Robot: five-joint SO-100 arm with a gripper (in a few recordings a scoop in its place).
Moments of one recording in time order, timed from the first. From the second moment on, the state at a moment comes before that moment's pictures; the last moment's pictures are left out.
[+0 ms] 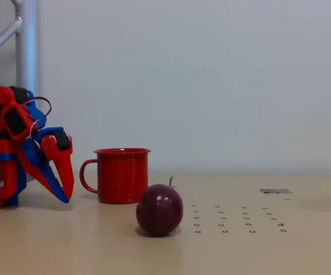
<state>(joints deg) 10.5 184.6 170.2 72.1 0.4</state>
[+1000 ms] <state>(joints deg) 10.5 184.6 170.2 72.1 0.4</state>
